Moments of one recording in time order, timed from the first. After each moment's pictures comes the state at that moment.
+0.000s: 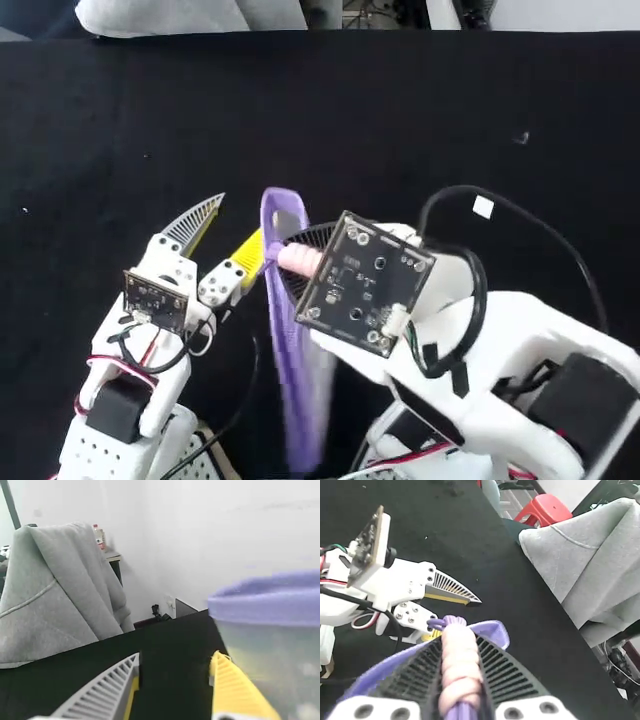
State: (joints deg) left arm 15.9 -100.6 79.2 29.7 -7.5; right arm -44.0 -40.7 -21.4 99.6 25.2
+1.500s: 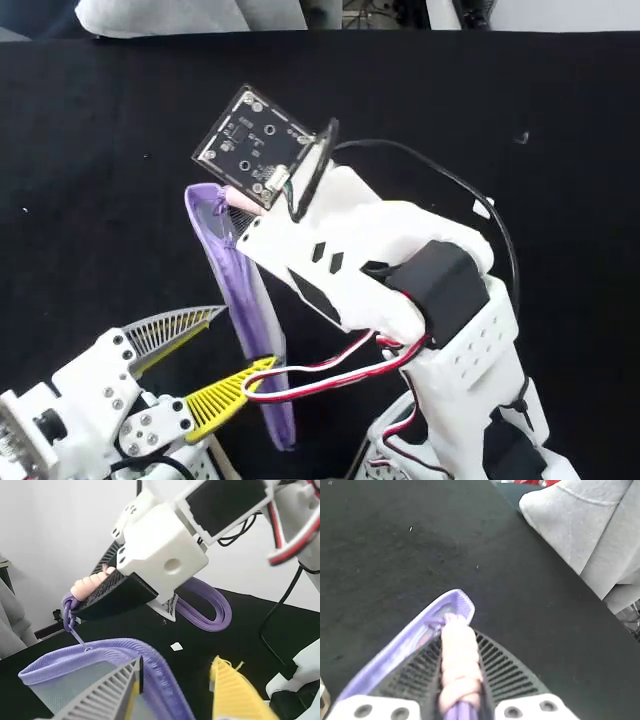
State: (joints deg) left arm 41.1 -102.2 34.4 81.1 -4.1; right arm -41.4 -28.1 -13.6 85.8 17.2
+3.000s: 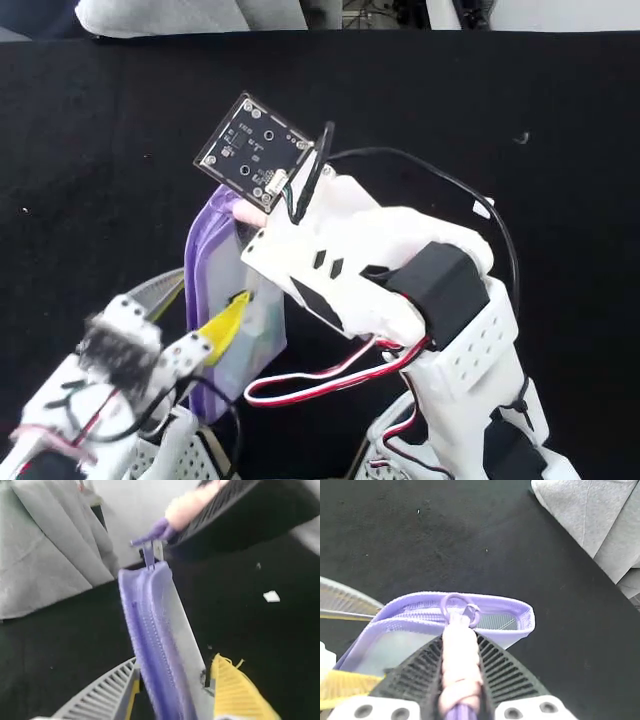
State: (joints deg) left arm 18.0 -104.7 53.0 77.3 -10.4; right arm -41.8 -28.1 -13.6 91.2 15.7
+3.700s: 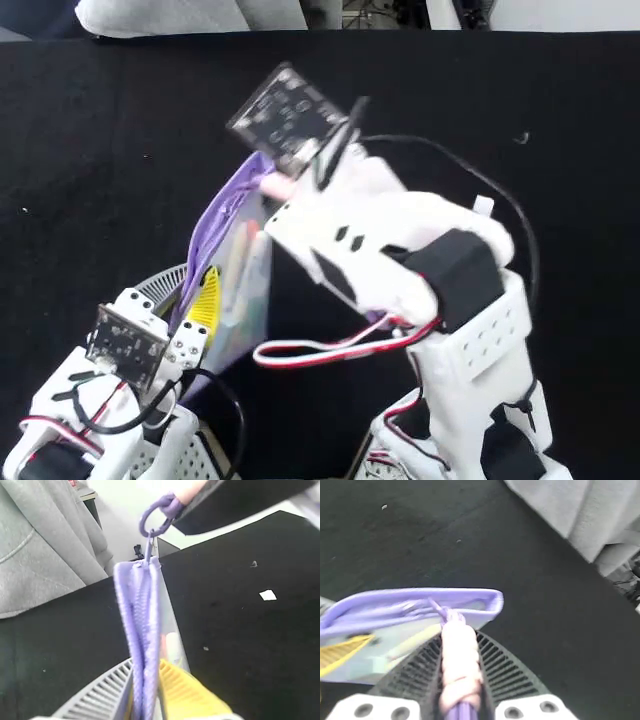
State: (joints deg) left arm 18.1 -103.8 51.6 75.5 -10.2; right arm -32.5 -28.1 -13.6 88.9 15.7
